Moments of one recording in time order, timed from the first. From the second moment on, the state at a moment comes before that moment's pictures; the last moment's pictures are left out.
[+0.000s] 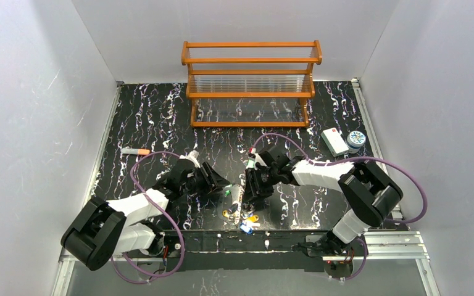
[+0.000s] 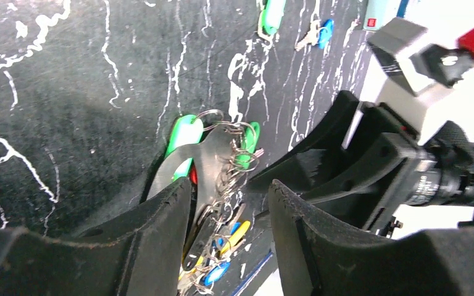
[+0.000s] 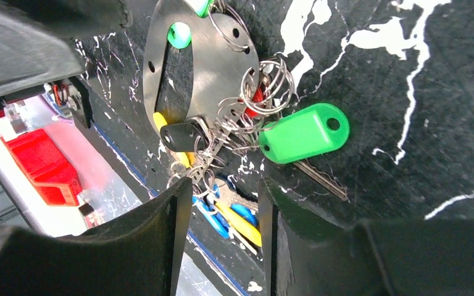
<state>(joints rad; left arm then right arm) -0.58 1.19 0.30 0.27 0.29 -1.11 0.79 1.57 0.76 -0.21 -0.54 0.60</state>
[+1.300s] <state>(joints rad) -0.58 1.06 0.39 0.01 0.25 -0.91 0.80 1.56 0.81 -0.11 -0.47 0.60</state>
